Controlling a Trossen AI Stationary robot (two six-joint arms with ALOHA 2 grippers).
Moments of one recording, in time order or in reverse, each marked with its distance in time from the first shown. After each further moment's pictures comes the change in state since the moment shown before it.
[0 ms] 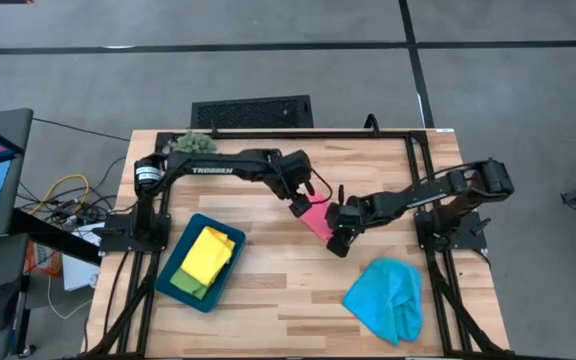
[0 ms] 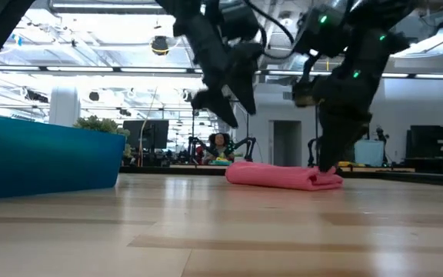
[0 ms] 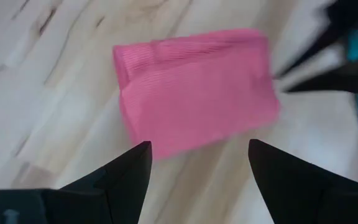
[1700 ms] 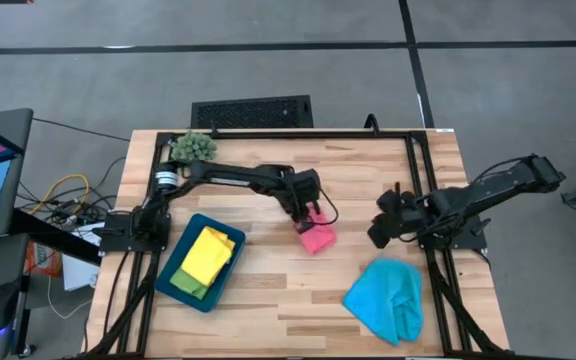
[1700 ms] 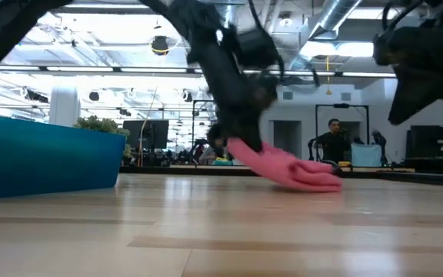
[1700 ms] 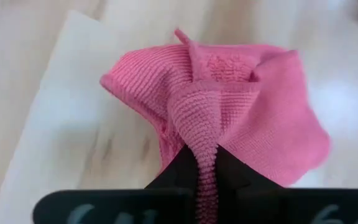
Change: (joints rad) left arm -0.073 0.147 0.030 0.036 0.058 0.117; right arm 0.225 -0.621 -0.176 -0.429 0.302 0.504
